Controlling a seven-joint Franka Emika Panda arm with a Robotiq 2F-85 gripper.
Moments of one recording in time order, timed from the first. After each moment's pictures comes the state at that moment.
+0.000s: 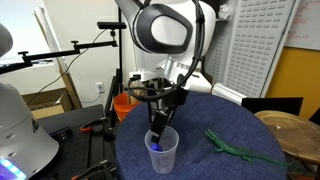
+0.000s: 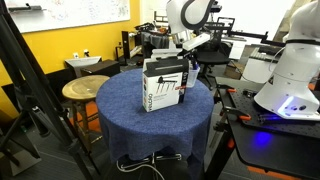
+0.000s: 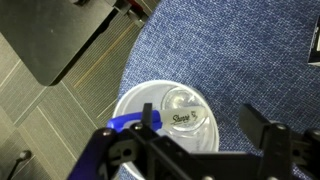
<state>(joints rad) -0.12 0.21 -0.13 -2.44 -0.14 2.31 0.64</state>
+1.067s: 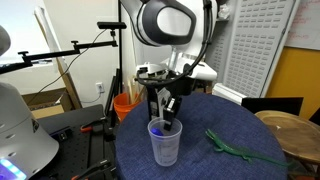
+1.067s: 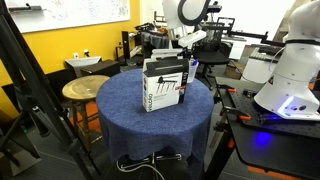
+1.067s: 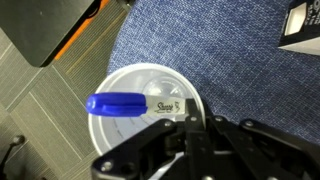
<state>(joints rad) -0.06 0.20 -0.16 -2.40 -0.14 2.31 0.64</state>
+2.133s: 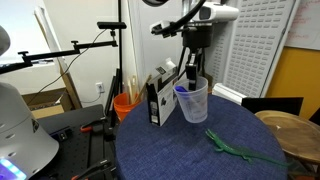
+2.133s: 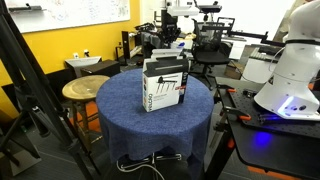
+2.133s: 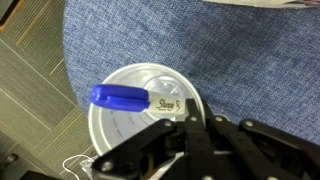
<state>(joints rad) -0.06 0.05 -0.12 -2.29 -0.05 2.31 0.64</state>
